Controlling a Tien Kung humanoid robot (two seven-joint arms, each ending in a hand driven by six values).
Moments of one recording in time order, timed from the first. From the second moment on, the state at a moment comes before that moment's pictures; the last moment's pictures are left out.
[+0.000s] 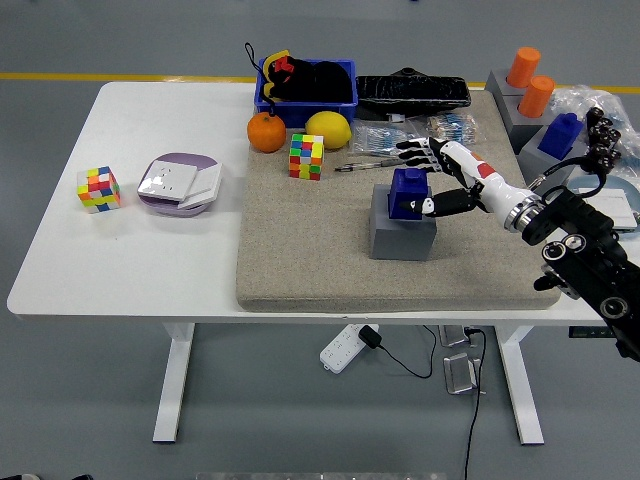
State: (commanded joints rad) left arm -0.22 0.21 -0.15 -0.19 -0.17 0.02 0.21; right arm 0.69 -0.21 0.84 0.84 -1.28 0.06 0.27
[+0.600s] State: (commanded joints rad) left arm -0.22 0.21 -0.15 -0.19 -0.18 0.02 0.21; right arm 0.65 -0.26 0.92 0.88 -1.36 0.13 0.21
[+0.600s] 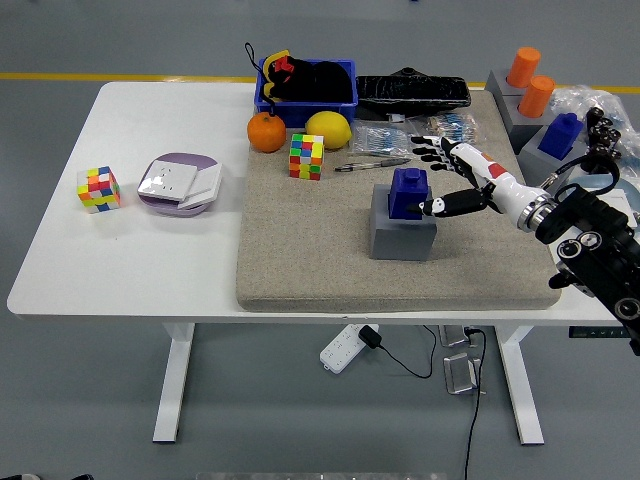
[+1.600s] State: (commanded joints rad) left arm -0.22 0.20 -0.14 -0.19 -0.18 0.02 0.21; right arm 0.21 -0.33 1.59 1.11 -1.50 0.16 0.13
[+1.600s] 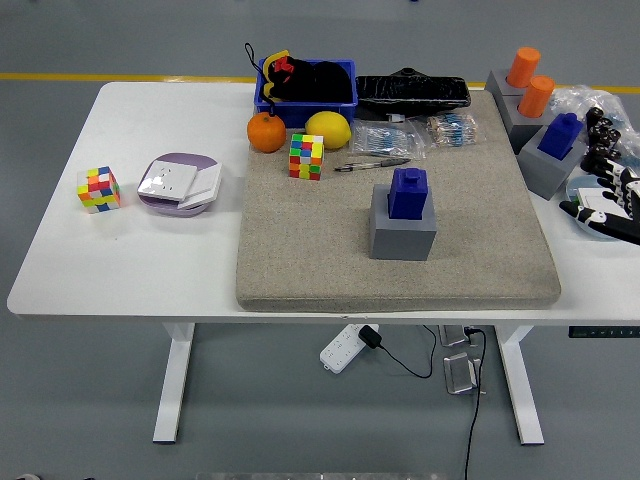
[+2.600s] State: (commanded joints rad) left arm -0.22 0.19 -0.15 -0.19 -0.16 0.02 0.21; right arm 0.15 -0.29 1.72 1.16 -1.48 0.15 0.11
